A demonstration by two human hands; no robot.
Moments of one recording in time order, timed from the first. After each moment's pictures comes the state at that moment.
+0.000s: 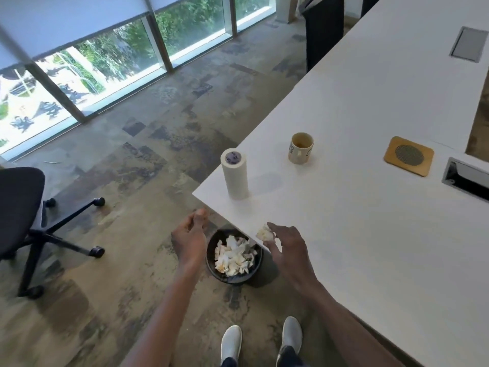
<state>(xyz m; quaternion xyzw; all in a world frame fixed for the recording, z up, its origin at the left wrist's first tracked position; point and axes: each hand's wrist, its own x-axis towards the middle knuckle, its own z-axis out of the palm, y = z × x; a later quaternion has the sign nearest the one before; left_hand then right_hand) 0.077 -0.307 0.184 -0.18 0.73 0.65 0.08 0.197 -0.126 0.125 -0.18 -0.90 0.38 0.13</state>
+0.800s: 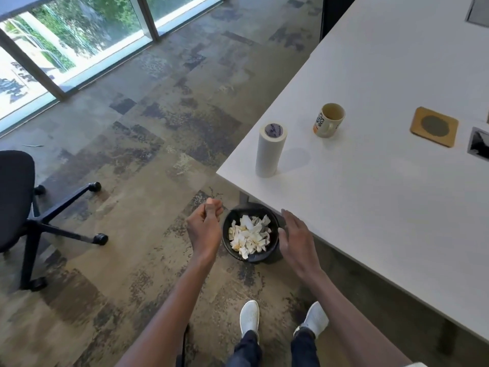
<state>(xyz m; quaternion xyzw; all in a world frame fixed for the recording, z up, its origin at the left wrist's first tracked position) 0.034 -0.397 0.147 -0.10 0.76 0.63 0.13 0.162 -0.234 0.093 -0.27 -0.91 0.32 0.06</state>
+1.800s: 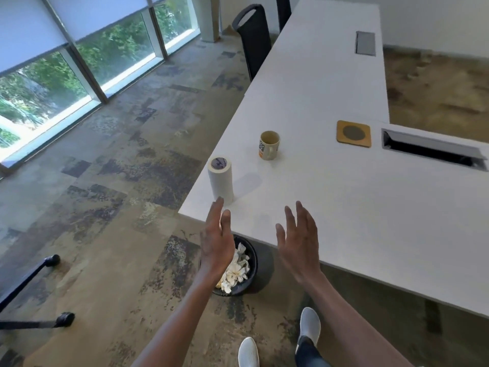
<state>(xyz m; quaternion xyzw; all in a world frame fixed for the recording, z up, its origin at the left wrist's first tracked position) 0.068 -0.320 0.180 0.23 0.82 0.51 0.12 0.202 -0.187 0.143 -0.40 -0.90 0.11 0.16</state>
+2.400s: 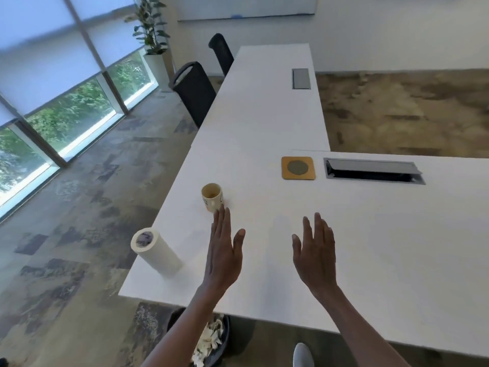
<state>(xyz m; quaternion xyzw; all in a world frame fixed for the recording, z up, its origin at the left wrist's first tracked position) 0.105 -0.104 0.194 0.46 0.79 0.40 0.07 0.286 0.018 0.167 -0.51 -0.84 0.05 0.19</state>
